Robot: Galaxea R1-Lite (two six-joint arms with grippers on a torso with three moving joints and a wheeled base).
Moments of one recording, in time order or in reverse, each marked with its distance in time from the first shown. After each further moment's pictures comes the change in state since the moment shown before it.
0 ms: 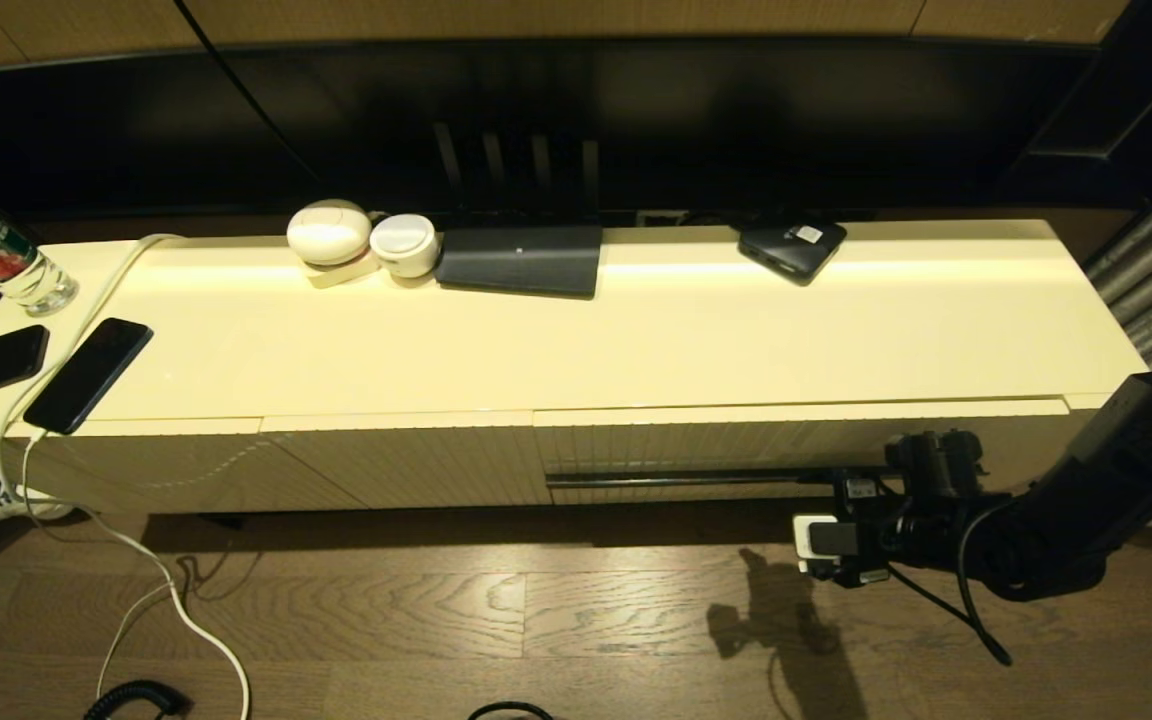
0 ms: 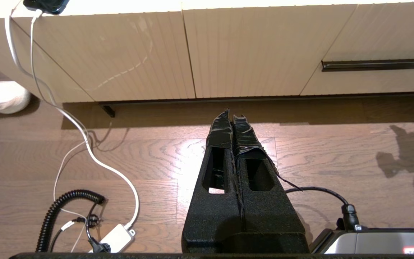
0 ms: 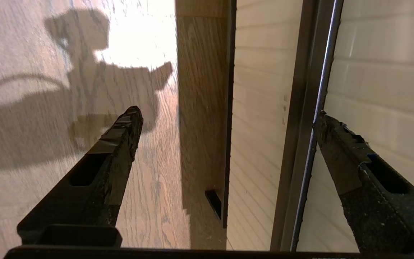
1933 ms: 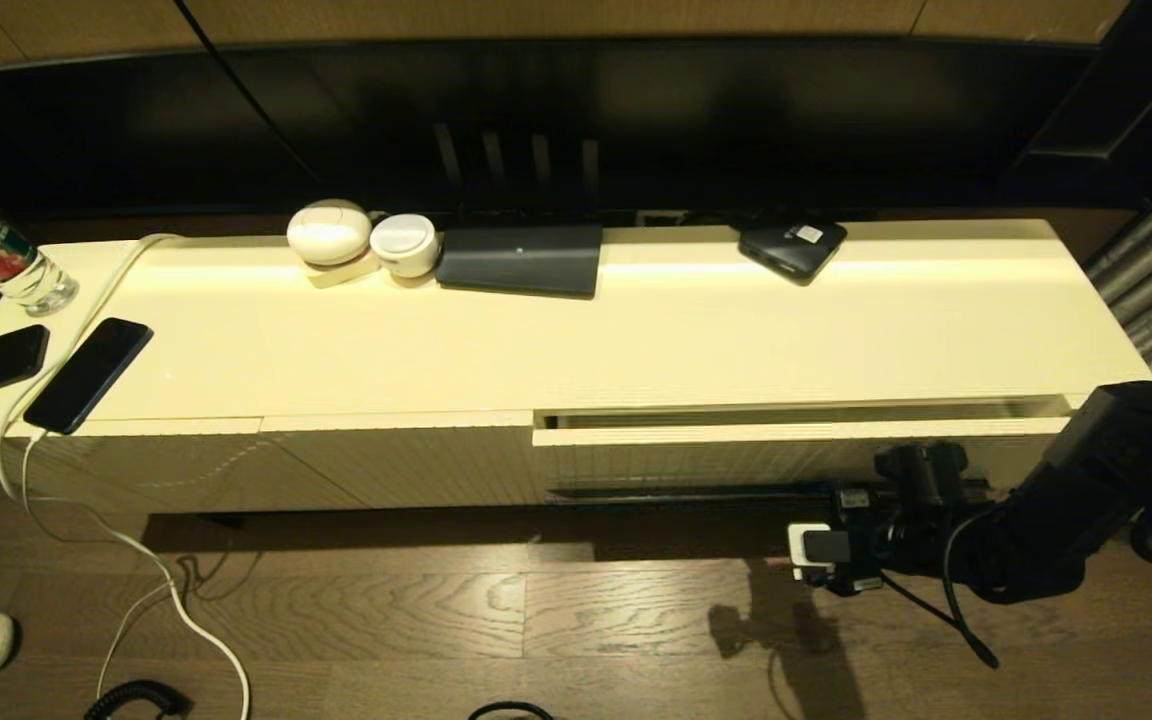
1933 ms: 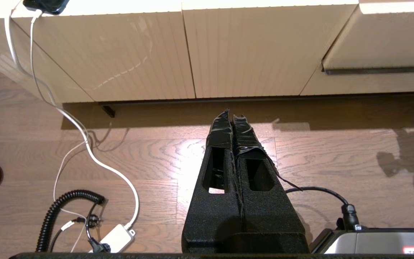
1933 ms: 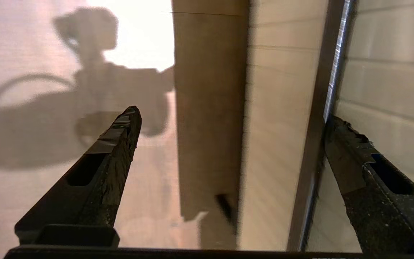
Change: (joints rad) left arm 0.000 0.000 0.000 0.000 0.000 0.000; right arm -0.004 0.059 -0.002 0.009 0.004 -0.003
